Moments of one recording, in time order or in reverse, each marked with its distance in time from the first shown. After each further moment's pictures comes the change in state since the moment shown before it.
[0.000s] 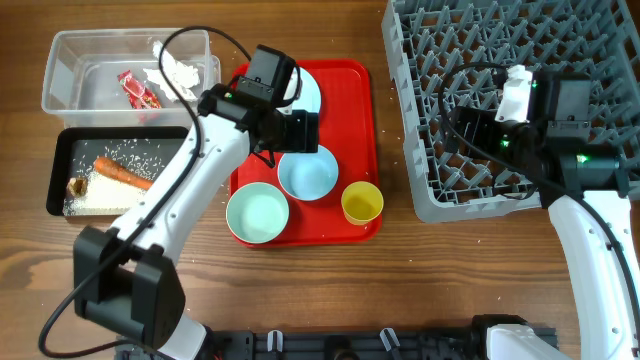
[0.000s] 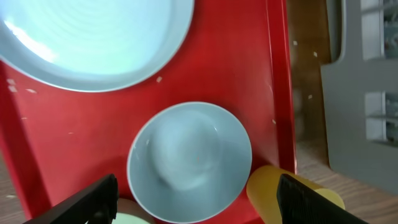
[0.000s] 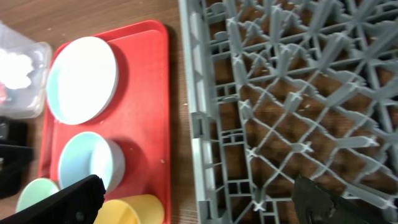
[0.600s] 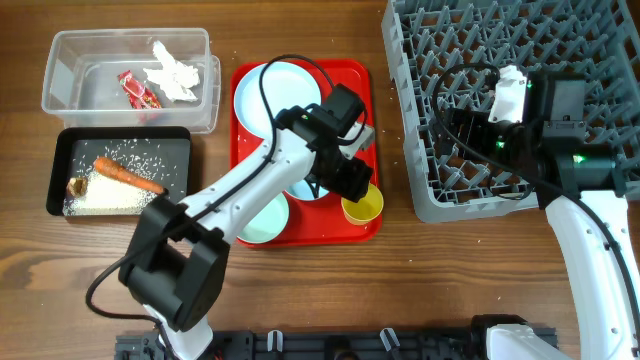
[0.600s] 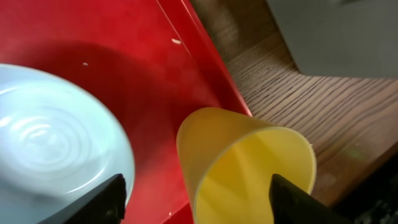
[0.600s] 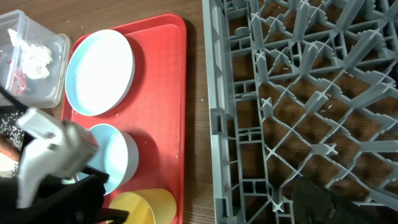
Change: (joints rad) left arm -0.243 0.147 0.000 -0.019 0.115 0.182; right arm 0.019 0.001 0.000 -0.001 -0.040 -0.003
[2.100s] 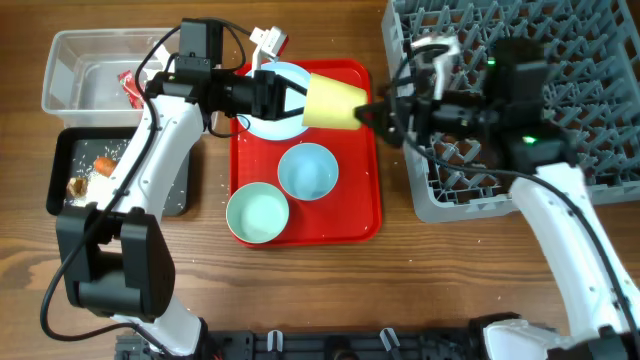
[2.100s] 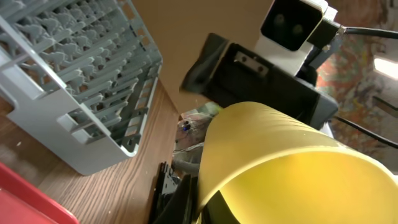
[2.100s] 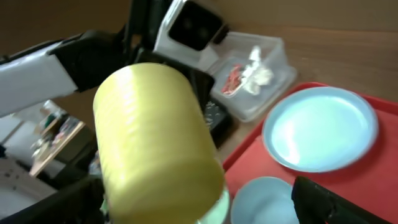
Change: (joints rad) left arm 0.508 -0.072 -0.002 0.360 1.217 -0.060; right arm 0.172 0.130 -0.002 0.524 -0.697 0.000
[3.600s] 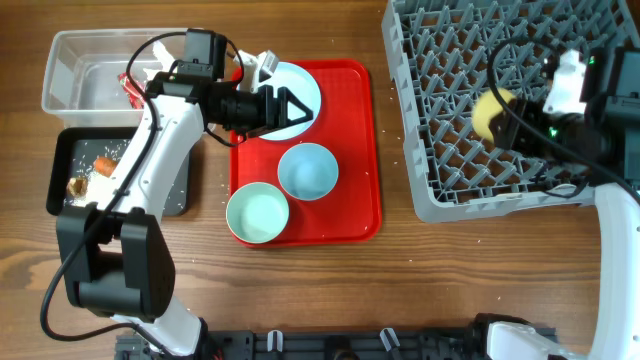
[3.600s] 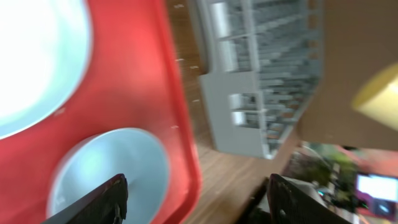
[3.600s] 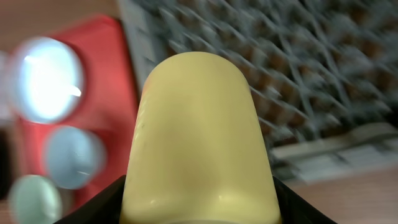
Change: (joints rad) left arm -0.002 0.000 0.000 -0.246 -0.694 -0.004; right arm -0.310 -0.063 0.340 -0.961 0.863 -0.019
